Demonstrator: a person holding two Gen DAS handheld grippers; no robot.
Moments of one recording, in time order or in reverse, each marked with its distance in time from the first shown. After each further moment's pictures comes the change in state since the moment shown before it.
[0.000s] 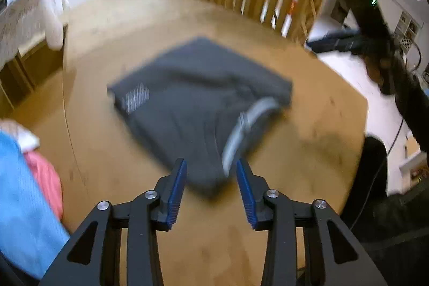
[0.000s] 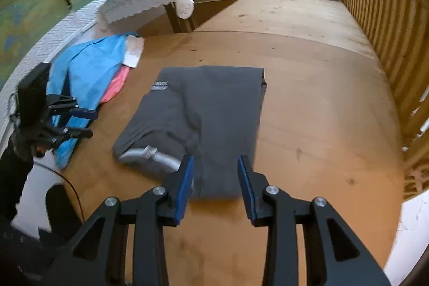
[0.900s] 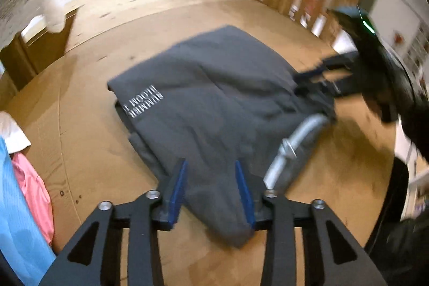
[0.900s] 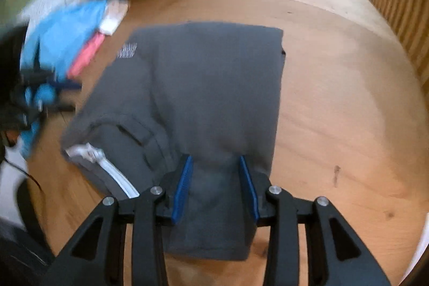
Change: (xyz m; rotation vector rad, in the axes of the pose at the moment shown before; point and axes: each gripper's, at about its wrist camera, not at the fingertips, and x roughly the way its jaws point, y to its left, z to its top) left arm 0.067 0.039 0.029 -0.090 0.060 0.073; right arm 0.108 0.011 -0.004 -0.118 0.152 -0.078
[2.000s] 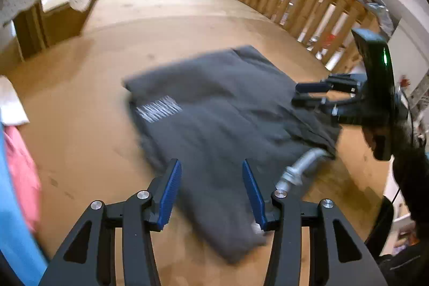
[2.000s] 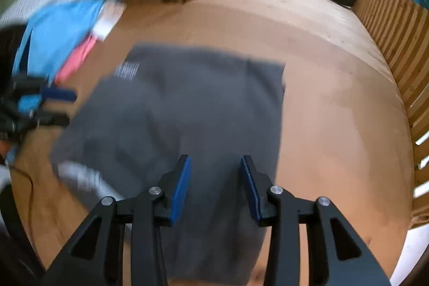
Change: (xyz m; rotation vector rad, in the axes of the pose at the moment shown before) left arm 0.039 0.039 0.002 -0.157 -0.057 -0.048; right arm 0.007 0.015 0.015 -0.058 -0.055 -0.090
